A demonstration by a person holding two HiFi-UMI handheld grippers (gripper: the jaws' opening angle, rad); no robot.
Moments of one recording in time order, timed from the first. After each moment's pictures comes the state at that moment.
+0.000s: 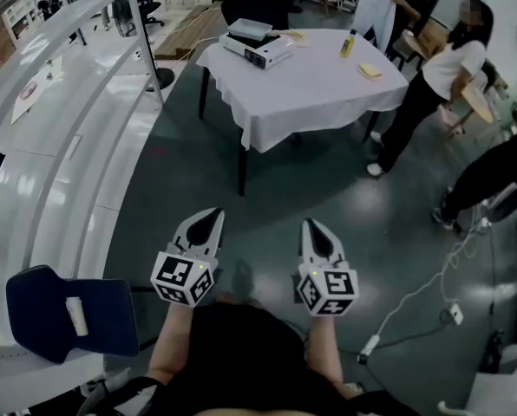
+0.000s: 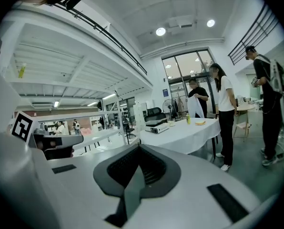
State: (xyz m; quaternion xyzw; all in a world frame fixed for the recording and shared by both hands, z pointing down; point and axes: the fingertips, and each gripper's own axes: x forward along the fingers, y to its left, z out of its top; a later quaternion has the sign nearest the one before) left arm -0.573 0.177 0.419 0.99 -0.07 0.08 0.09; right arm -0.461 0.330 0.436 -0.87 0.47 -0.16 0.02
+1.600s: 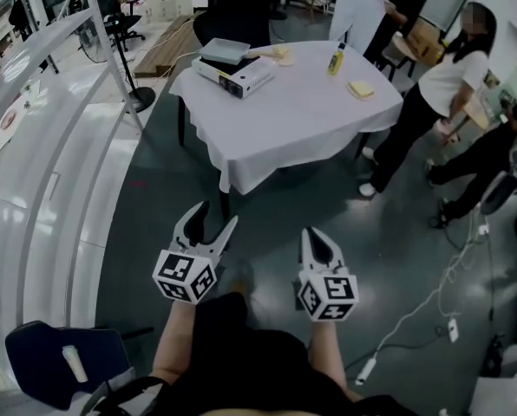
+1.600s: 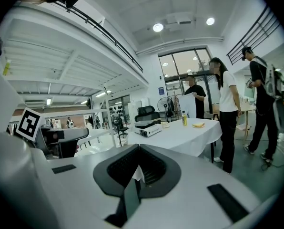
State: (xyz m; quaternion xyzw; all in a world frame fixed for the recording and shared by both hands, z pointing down) left arm -0.362 0.080 0.431 0.99 -0.04 0.06 0.12; right arm -0.274 0.250 0.453 -0.88 0.45 -0.16 0.01
